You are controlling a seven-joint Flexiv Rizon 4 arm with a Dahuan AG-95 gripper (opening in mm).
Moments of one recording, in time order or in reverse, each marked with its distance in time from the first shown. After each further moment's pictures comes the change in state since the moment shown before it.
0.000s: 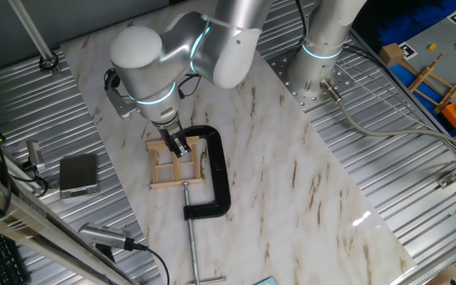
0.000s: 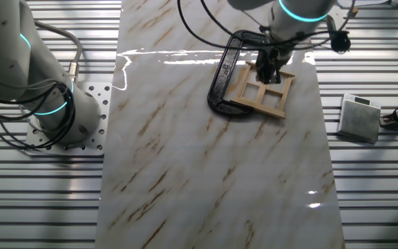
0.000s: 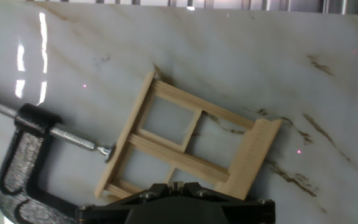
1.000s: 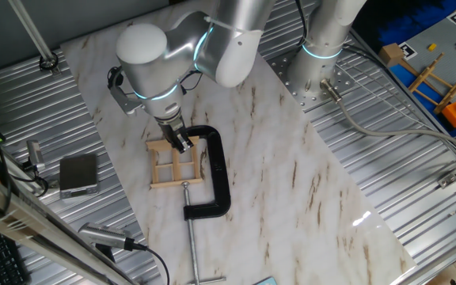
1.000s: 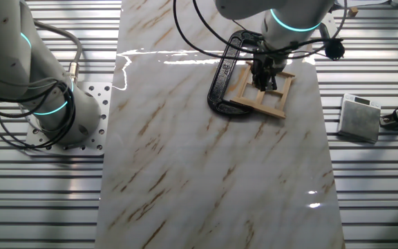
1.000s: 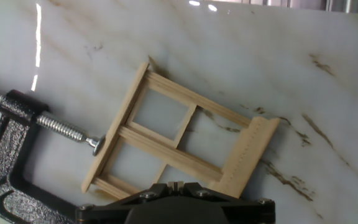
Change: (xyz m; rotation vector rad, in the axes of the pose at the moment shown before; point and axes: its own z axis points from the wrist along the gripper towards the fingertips) arm 0.009 -0.009 0.004 0.009 0.001 -0.047
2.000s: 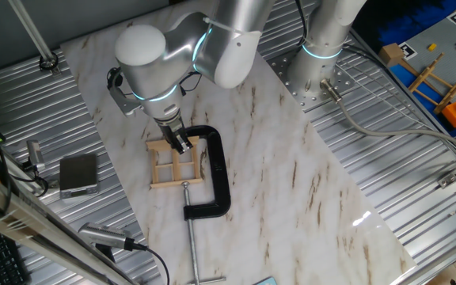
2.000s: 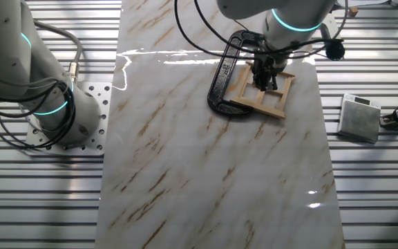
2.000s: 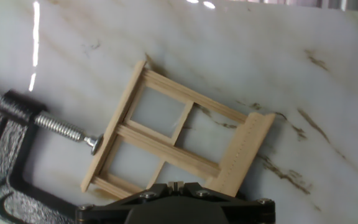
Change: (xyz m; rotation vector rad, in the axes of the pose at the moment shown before) arm -0.003 0.000 0.002 0.002 0.000 0.069
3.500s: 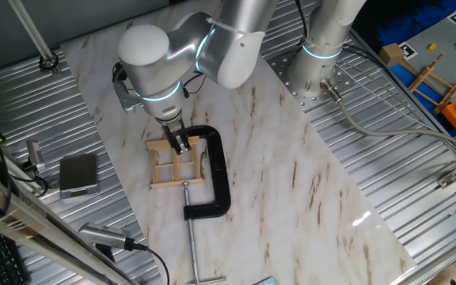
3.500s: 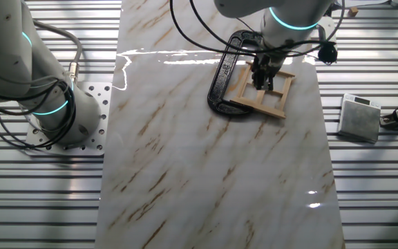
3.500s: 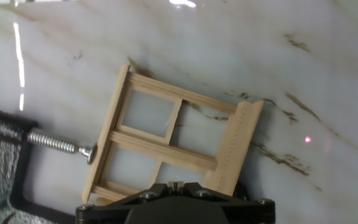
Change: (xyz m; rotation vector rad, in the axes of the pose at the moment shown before) arm -0.001 0.003 0.003 -0.019 0.000 0.159
